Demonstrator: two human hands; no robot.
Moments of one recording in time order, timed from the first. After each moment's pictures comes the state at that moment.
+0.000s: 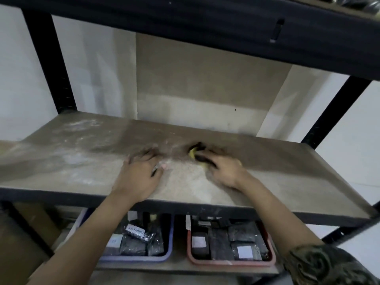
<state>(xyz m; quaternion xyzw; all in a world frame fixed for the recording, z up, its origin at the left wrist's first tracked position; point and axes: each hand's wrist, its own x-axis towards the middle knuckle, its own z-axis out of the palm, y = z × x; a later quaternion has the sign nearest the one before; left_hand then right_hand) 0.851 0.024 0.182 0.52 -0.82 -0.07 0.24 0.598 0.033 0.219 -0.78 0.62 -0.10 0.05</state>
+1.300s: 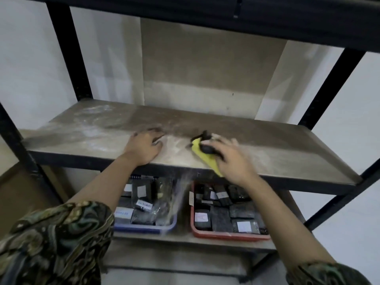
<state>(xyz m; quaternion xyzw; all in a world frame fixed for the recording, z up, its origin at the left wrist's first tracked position) 0.853 0.040 0.201 0.54 -0.81 -0.10 0.20 0.606 0.133 0.222 -0.77 0.59 -0.26 0.02</state>
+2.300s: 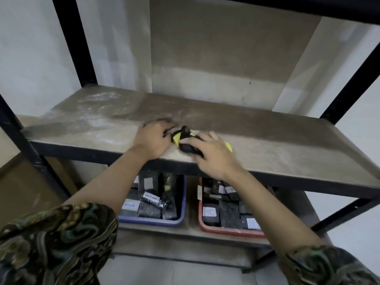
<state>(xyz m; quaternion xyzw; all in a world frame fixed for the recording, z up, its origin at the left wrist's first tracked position) 0.852 0.026 0.194 0.54 -0.80 -0.12 0.23 0.670 0.098 0.207 -0.82 0.55 -0.16 -0.01</state>
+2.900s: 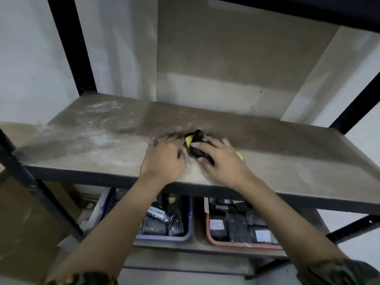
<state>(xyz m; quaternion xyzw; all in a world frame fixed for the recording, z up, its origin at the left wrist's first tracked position) 0.851 0.023 0.185 0.54 -0.80 -0.08 0.24 0.687 0.063 0.212 -0.79 0.60 -0.14 0.00</state>
